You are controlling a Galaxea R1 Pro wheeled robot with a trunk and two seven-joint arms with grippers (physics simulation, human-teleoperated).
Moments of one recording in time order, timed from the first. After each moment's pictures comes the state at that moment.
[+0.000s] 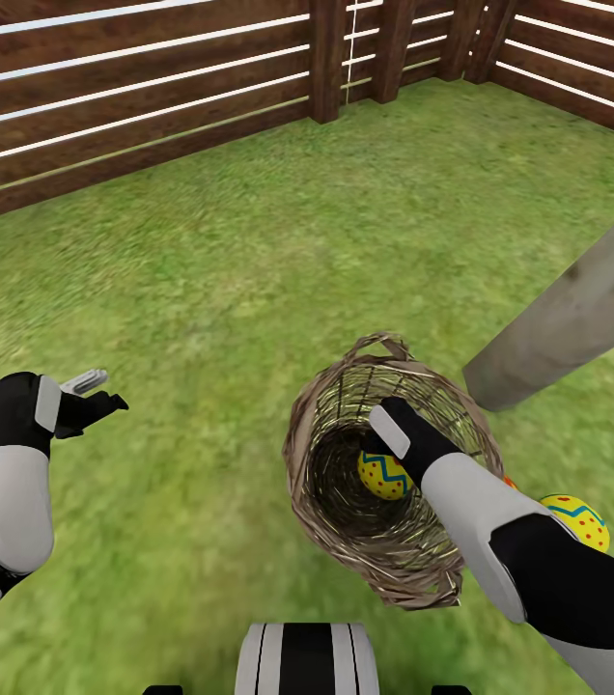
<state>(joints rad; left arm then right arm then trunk) -1.14 0.22 0.58 -0.71 -0.04 1.02 0.03 -1.14 0.11 0.31 -0.41 -0.63 0.78 -0.62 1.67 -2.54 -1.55</state>
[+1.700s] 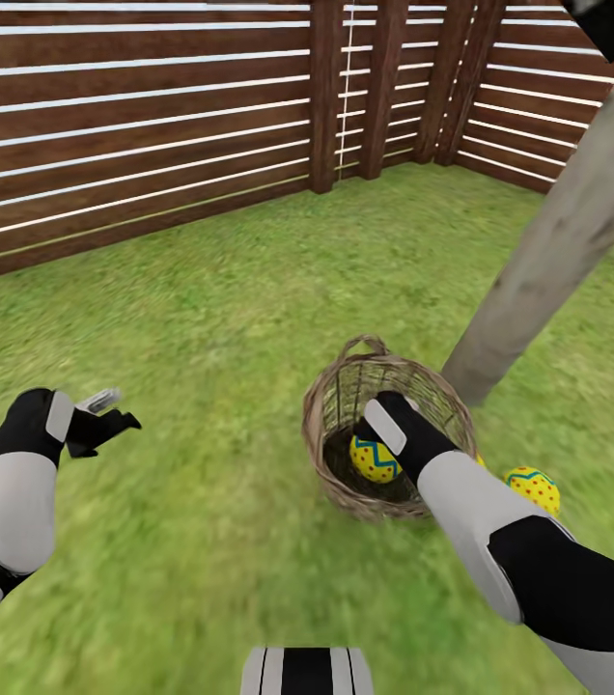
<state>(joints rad) -1.13 0.21 0.61 -0.59 -0.04 1.01 0.03 -1.13 0.13 0.31 -0.47 -0.64 0.72 -0.62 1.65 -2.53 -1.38</state>
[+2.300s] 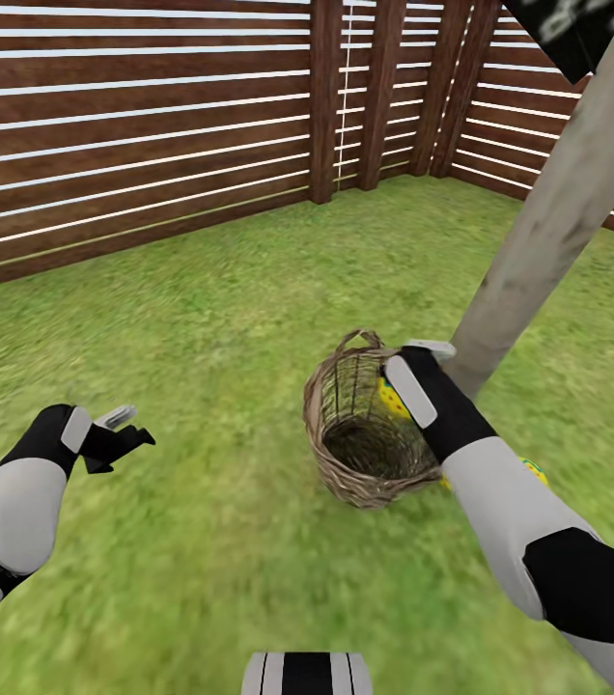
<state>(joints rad) -1.13 0.21 0.61 -0.43 -0.04 0.93 0.03 -1.13 0.04 0.31 -0.87 -0.64 0.74 -0.86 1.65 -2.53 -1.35</state>
